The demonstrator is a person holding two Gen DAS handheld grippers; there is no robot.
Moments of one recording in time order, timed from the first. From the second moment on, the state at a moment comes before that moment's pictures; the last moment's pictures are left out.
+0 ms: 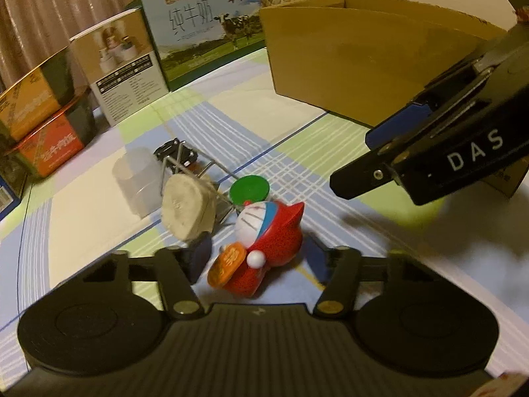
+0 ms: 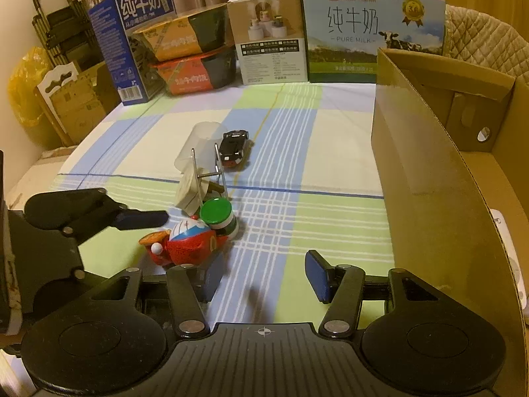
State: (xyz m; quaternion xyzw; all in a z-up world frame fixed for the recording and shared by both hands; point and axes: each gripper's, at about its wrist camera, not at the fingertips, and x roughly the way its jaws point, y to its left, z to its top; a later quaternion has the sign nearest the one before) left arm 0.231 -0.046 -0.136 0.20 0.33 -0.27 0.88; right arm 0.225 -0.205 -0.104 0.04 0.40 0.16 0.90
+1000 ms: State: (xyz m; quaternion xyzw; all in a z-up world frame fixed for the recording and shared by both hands) left arm 0.232 0.038 -0.121 0.04 0.39 -0.12 0.91; right arm 0.272 -0.144 -0.147 -0.04 0.37 0.22 0.90
